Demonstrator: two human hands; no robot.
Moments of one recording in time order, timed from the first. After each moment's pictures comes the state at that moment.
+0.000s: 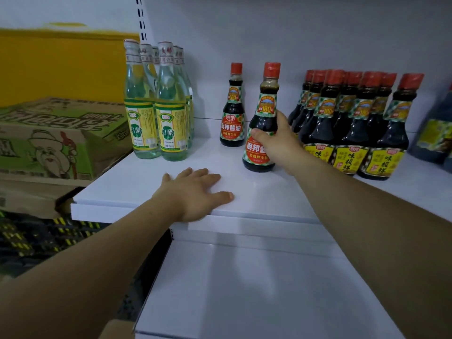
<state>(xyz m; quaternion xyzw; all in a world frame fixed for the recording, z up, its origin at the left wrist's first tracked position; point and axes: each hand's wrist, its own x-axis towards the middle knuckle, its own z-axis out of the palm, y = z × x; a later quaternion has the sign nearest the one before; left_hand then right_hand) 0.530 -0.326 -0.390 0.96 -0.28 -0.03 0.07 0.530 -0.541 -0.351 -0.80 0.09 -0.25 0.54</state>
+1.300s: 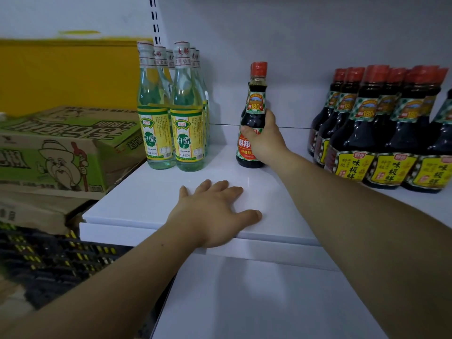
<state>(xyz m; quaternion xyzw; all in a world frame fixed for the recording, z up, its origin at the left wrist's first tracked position) 0.525 -0.326 -0.390 0.96 -0.28 -0.03 0.09 0.633 -0.513 -0.368 -0.80 0.07 -0.27 0.54</state>
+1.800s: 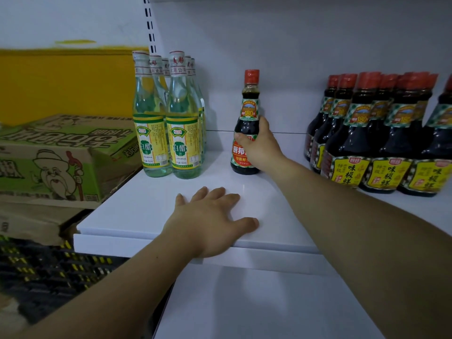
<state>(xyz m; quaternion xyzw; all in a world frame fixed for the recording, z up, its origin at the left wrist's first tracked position) 0.527 -0.325 -0.391 0.95 -0.28 -0.02 0.08 0.629 -0.509 -0.366 -0.81 0.07 -0.26 0.52</state>
